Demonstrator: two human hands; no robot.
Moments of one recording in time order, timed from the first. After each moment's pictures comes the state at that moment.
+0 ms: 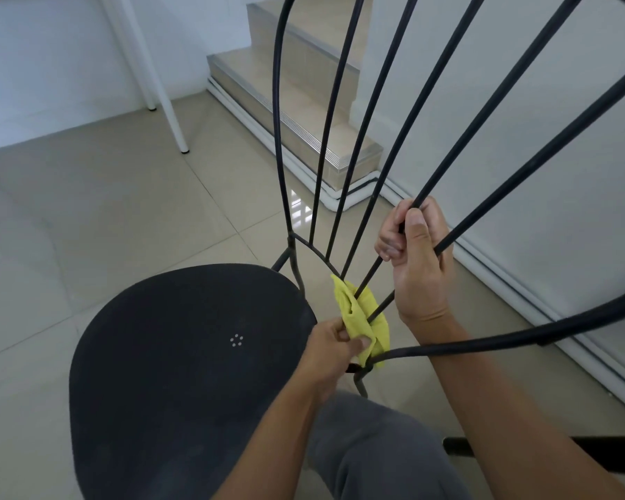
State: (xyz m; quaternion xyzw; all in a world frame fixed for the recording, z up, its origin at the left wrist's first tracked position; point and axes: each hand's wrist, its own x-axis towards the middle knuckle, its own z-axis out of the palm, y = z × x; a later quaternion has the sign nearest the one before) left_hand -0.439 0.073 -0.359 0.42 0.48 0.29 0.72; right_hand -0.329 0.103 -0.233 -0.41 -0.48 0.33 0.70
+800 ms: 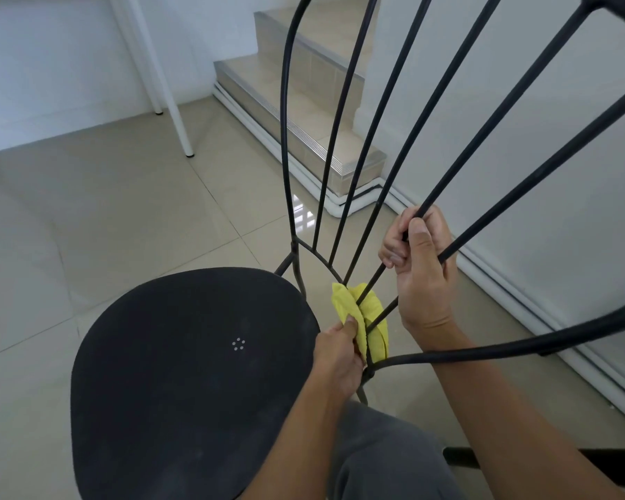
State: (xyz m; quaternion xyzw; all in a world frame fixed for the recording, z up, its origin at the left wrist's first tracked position) left_hand -0.408 0.083 -0.351 0.08 0.50 0.37 0.78; right_hand -0.329 0.102 -0.234 -0.41 -0.48 0.33 0.70
